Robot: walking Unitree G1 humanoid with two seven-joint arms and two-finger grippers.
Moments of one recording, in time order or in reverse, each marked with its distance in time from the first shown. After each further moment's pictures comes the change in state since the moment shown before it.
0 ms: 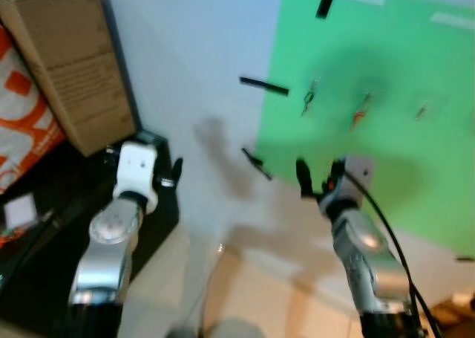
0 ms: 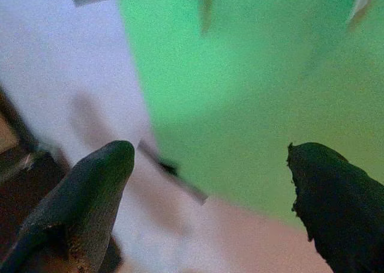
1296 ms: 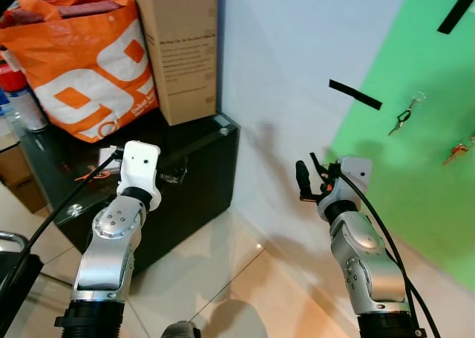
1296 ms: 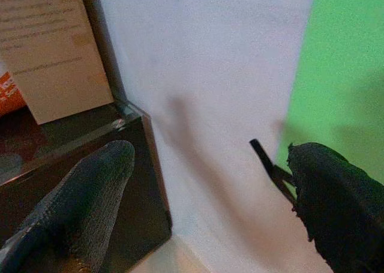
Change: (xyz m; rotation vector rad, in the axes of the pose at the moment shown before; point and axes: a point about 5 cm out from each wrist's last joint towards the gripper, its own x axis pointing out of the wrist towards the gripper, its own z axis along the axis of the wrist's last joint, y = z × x) left arm -0.003 -0.001 -0.003 -0.021 0.026 -0.001; right arm 0.002 -0.001 -0.003 -0.073 -0.007 -0.021
